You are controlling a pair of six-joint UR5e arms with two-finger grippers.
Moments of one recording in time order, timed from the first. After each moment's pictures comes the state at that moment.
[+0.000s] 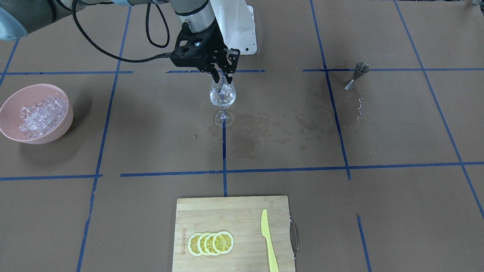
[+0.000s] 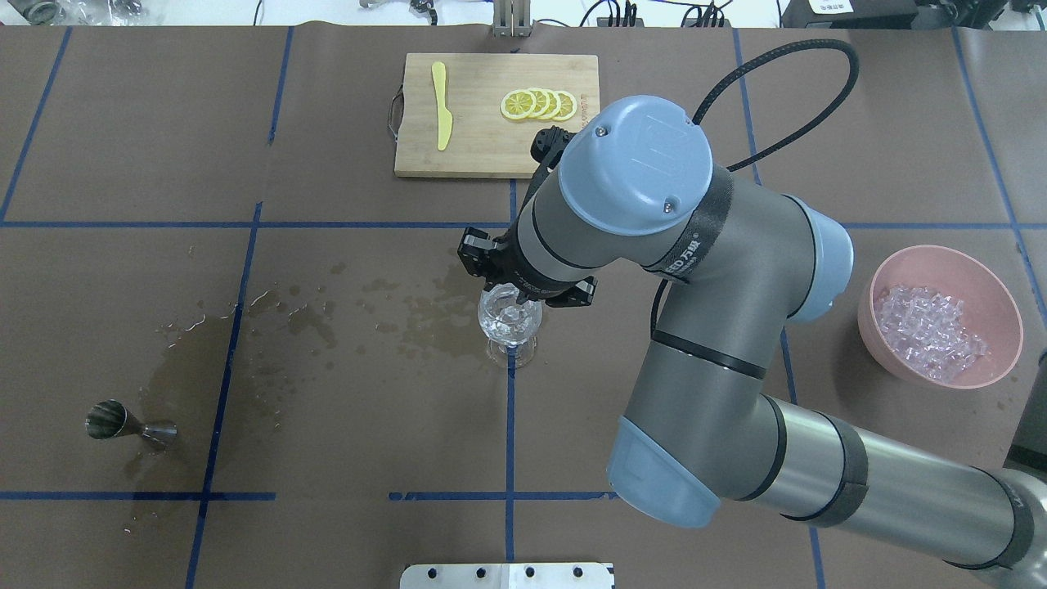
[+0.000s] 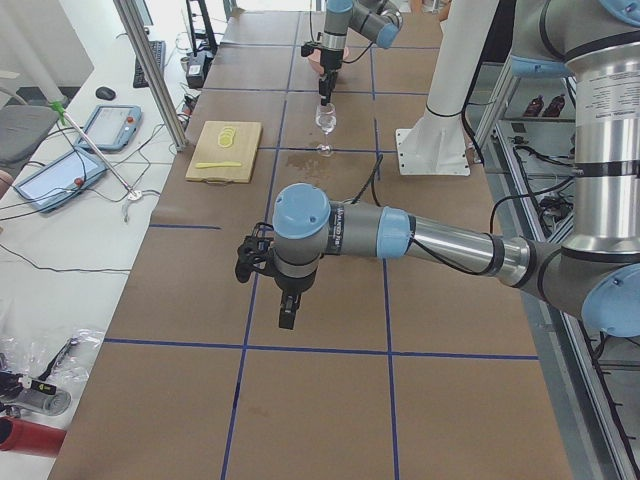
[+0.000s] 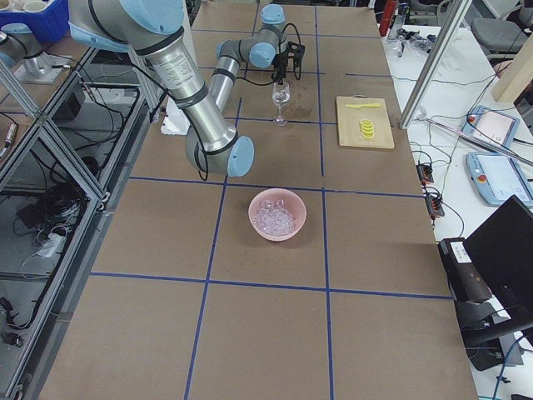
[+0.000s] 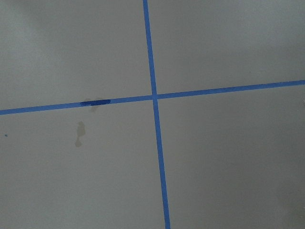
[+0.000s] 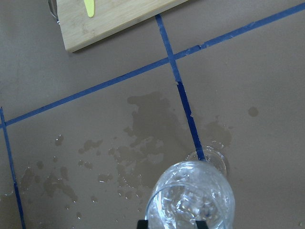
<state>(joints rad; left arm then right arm) -1.68 -1.47 -1.91 -1.41 -2.37 0.12 0.52 -0.82 1.89 -1.63 1.88 1.60</state>
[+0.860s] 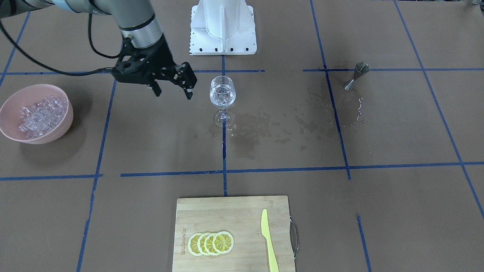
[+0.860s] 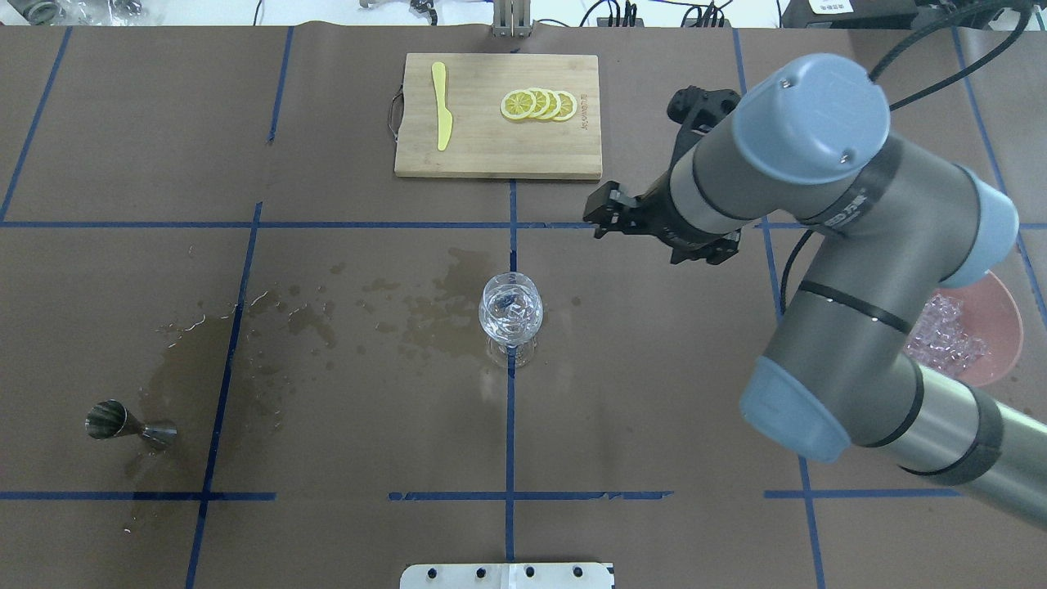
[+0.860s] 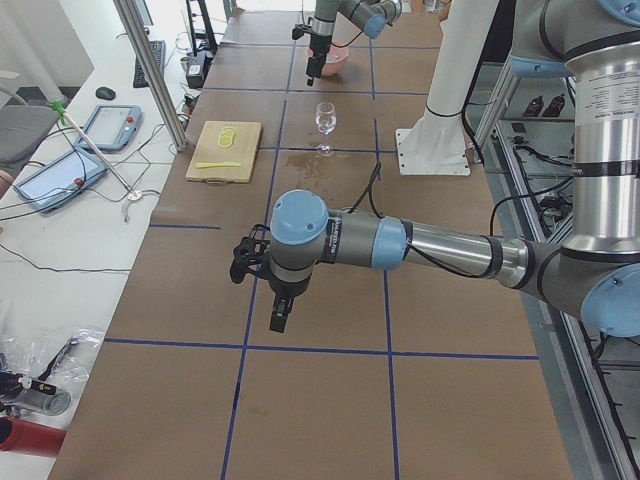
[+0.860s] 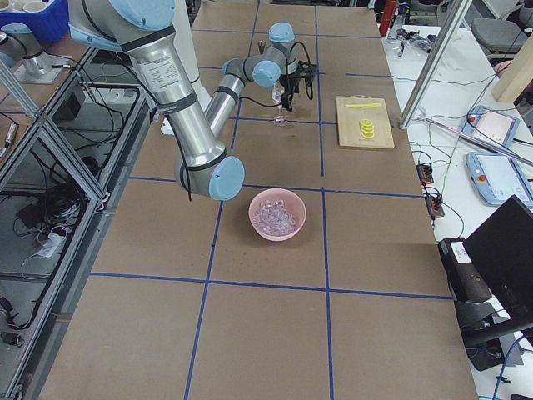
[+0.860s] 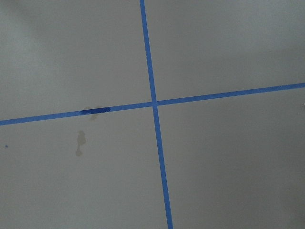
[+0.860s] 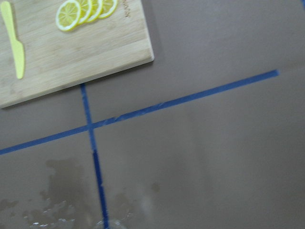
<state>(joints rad) -1.68 -1.47 -1.85 -1.58 -2.37 0.12 0.70 -1.06 1.99 -1.62 1.93 1.38</state>
